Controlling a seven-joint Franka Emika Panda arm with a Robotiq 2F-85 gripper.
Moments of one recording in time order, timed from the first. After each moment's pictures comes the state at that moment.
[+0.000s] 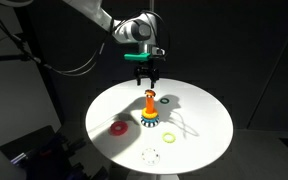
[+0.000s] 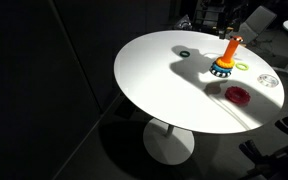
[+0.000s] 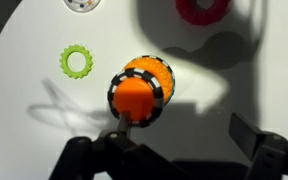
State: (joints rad) arm 0.01 0.51 -0.03 -1.61 -0.14 1.92 -0.05
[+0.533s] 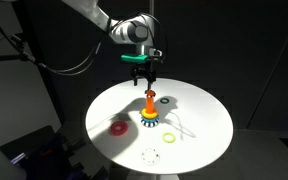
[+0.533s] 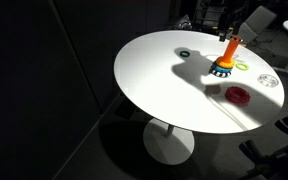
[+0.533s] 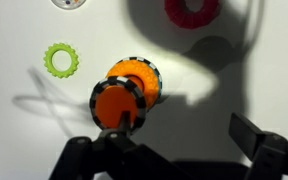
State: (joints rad) arm 0.01 0.47 -0.02 -1.70 -0.10 1.98 -0.10
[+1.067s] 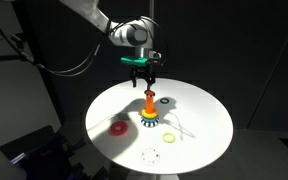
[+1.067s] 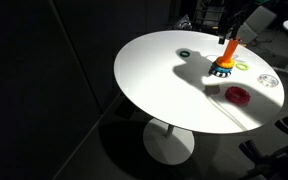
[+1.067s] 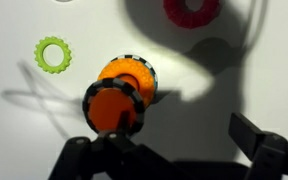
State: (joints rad) arm 0.00 0.46 -0.01 -1.73 -0.09 2.02 -0.15
